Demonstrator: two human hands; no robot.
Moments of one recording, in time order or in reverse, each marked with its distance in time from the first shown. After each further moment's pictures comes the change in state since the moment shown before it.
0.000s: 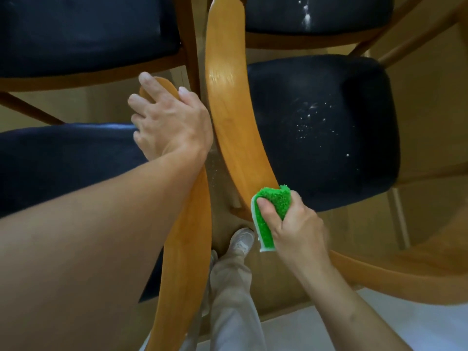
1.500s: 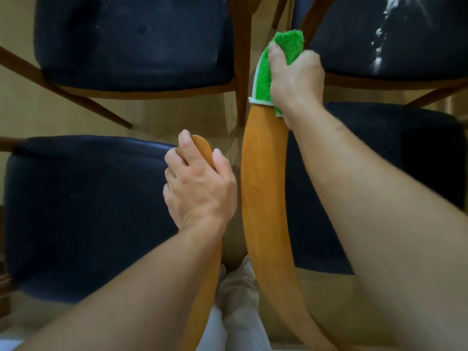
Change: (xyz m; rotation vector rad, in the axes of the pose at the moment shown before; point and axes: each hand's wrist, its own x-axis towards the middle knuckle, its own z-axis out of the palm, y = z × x) left_hand -0.006 0.007 -0.008 0.071 -0.037 -0.074; right_hand 0.259 -0.174 -0.057 0.575 0.039 -0.075
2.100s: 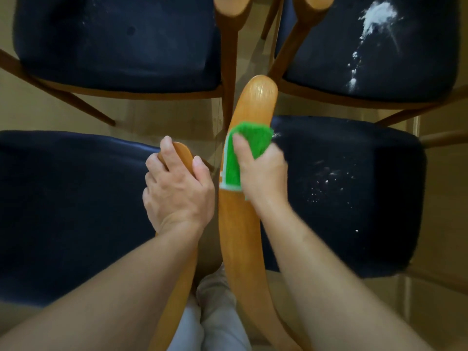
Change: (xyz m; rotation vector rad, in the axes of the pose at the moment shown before) left_hand -0.001 0.002 -0.004 -0.004 -0.026 -0.021; right_hand -0.089 0.055 -0.011 0.013 -0.151 0.132
